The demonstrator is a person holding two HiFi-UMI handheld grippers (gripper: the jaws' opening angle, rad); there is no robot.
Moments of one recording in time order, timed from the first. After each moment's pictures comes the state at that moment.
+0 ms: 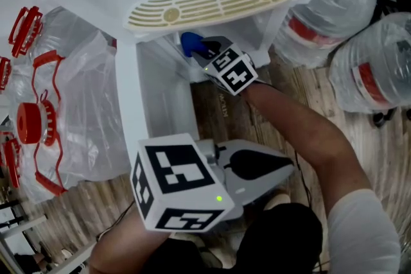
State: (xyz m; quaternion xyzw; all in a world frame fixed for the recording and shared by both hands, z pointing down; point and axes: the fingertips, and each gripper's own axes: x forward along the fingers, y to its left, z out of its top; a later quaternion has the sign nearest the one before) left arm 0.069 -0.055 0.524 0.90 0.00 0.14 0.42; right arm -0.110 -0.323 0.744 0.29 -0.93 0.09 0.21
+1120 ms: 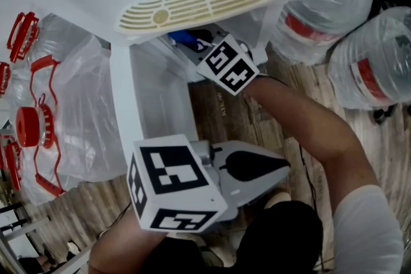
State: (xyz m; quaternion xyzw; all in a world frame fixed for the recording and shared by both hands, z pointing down) left arm 0.073 -0.052 0.525 0.89 0.01 0.14 0.42; right arm -0.119 -0.321 0.669 0.27 -0.95 -0.01 0.17
